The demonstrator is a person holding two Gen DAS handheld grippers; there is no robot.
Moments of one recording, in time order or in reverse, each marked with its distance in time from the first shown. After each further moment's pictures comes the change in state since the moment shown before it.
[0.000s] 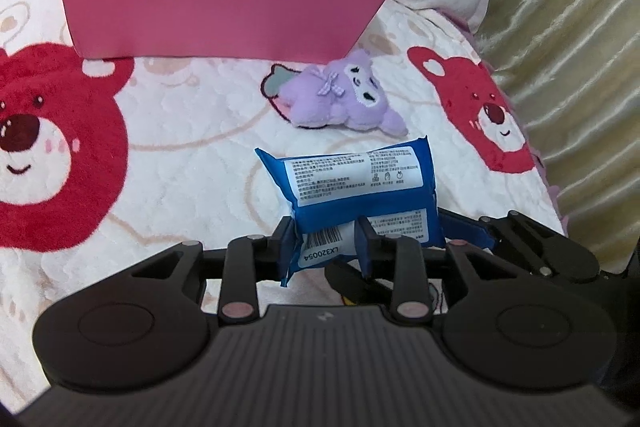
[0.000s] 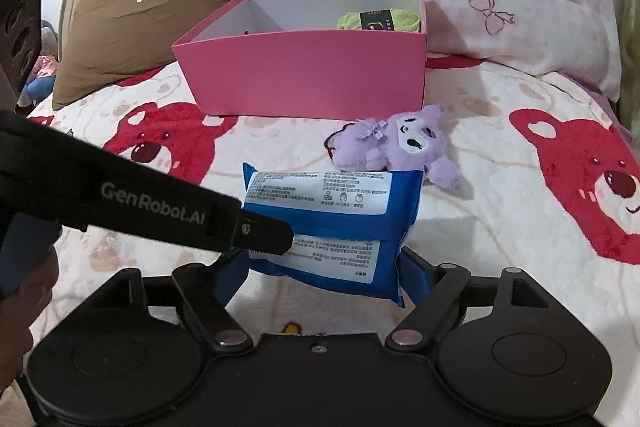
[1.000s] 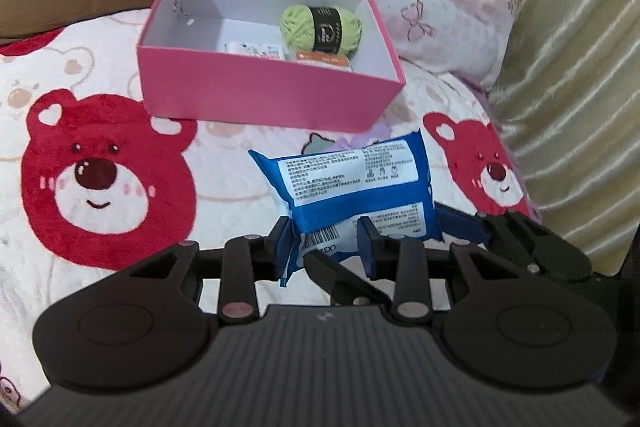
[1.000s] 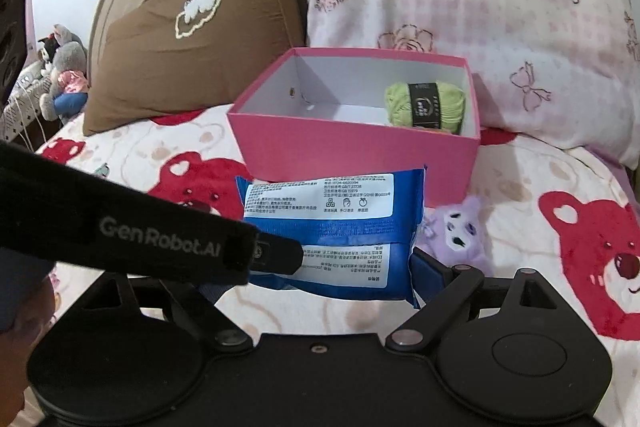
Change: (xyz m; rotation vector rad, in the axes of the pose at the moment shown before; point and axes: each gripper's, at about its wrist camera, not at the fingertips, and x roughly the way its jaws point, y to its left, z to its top) left arm -0.082 0.008 0.031 -0.066 -0.103 0.077; right arm -0.027 0.039 0.063 -0.058 -0.072 0.058
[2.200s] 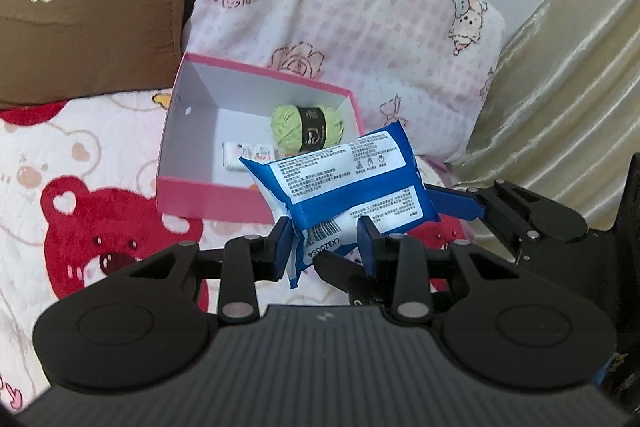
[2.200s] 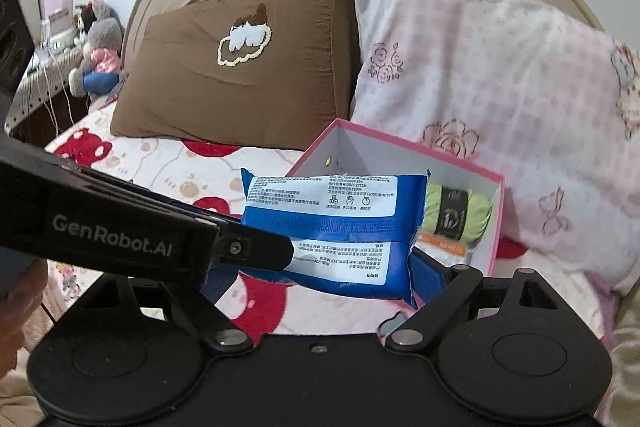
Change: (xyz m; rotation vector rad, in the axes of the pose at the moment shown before) left arm -0.070 0.025 0.108 -0.031 -0.093 -0.102; right arm -0.017 0.033 0.138 -0.215 0.043 0.031
